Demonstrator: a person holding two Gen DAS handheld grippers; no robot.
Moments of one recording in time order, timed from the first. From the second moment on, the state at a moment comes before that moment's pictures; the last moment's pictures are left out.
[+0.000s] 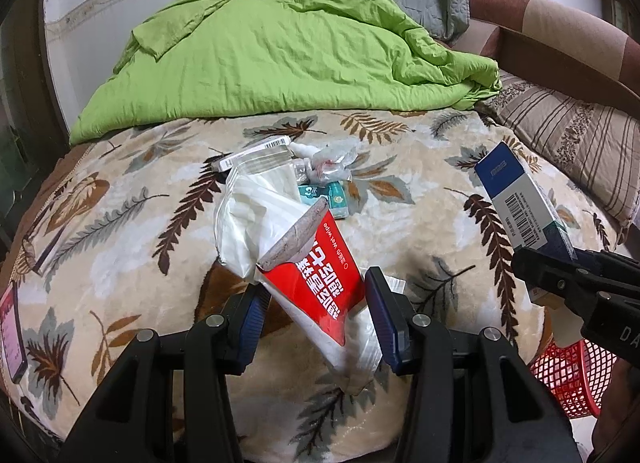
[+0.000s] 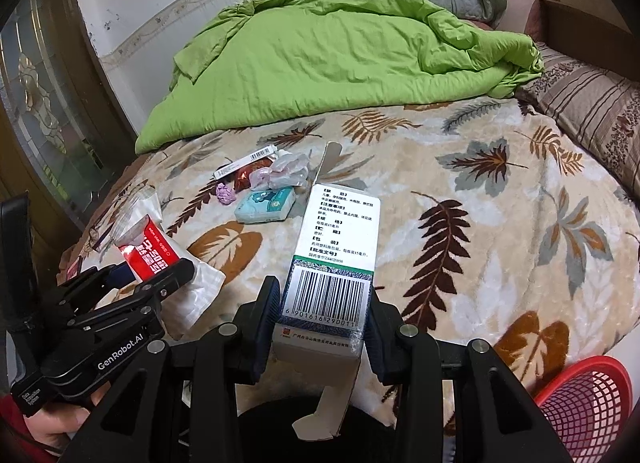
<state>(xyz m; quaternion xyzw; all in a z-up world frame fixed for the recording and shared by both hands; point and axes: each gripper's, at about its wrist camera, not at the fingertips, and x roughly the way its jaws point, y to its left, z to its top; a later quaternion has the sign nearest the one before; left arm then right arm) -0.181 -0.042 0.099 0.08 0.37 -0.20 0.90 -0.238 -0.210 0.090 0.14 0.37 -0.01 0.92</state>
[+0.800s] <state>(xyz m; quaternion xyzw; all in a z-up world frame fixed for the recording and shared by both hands) -0.213 -0.091 0.121 0.11 0.34 -0.33 0.87 -0.309 -0.278 0.103 0.19 0.36 -0.08 0.91</state>
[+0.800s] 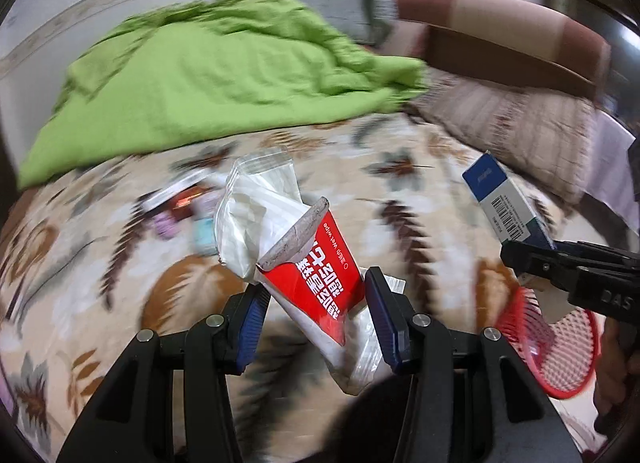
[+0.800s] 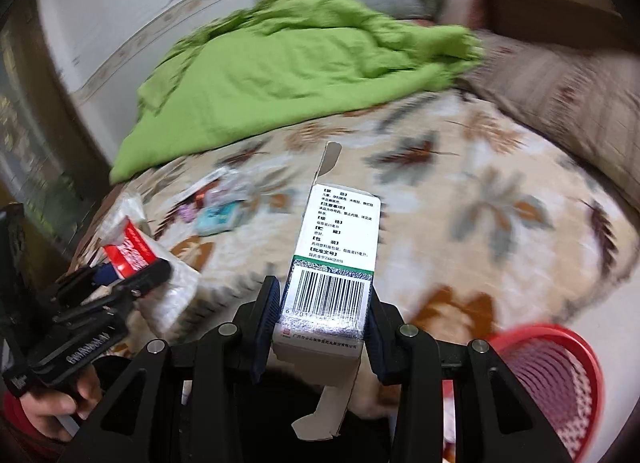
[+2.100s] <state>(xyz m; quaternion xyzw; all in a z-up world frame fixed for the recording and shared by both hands) -0.222 -0.142 0.120 0.11 0.40 -0.42 0.81 -0.346 -0.318 0.092 0.22 0.37 -0.10 0.90</state>
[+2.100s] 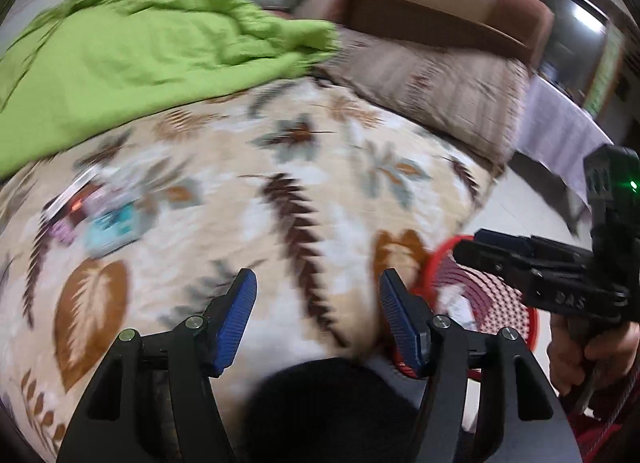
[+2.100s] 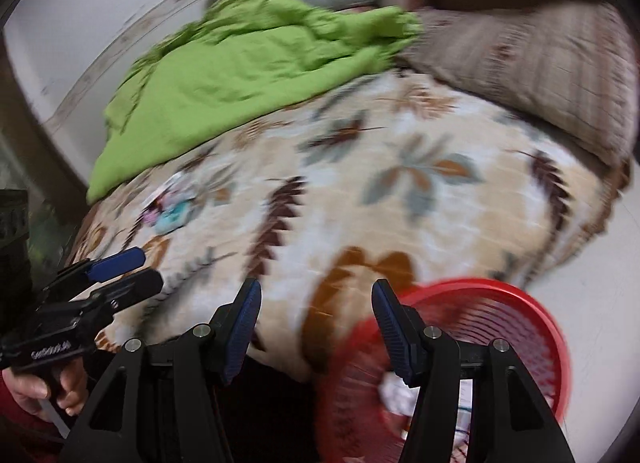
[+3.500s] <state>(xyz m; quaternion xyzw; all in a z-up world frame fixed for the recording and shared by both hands) 0.037 -0.009 0.031 0.01 0.45 -0.14 0.88 -0.024 -0.214 0.053 0.20 0.42 0.08 0.88</state>
